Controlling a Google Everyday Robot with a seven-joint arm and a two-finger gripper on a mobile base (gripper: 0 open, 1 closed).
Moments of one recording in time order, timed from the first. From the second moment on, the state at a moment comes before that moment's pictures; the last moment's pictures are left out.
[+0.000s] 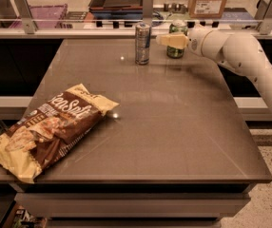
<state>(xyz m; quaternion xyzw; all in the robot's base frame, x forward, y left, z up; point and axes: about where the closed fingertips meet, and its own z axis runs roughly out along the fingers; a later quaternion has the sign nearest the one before) 0.825 -0.158 0.900 -0.20 0.72 0.19 0.63</state>
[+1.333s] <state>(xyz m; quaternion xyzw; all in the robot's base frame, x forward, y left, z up) 0.827 -0.147 0.897 -0.20 0.72 0.20 0.63</state>
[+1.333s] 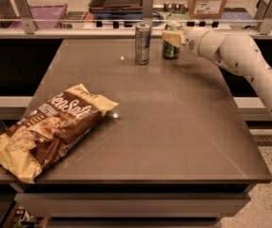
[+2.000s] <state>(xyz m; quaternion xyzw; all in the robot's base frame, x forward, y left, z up) 0.827 -0.144 0.897 -0.20 0.72 0.20 0.63</state>
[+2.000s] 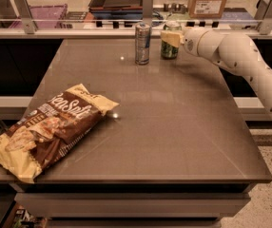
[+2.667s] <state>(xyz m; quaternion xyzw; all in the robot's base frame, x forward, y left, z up) 0.807 -0.161 0.925 -0.23 0.71 0.22 0.62</state>
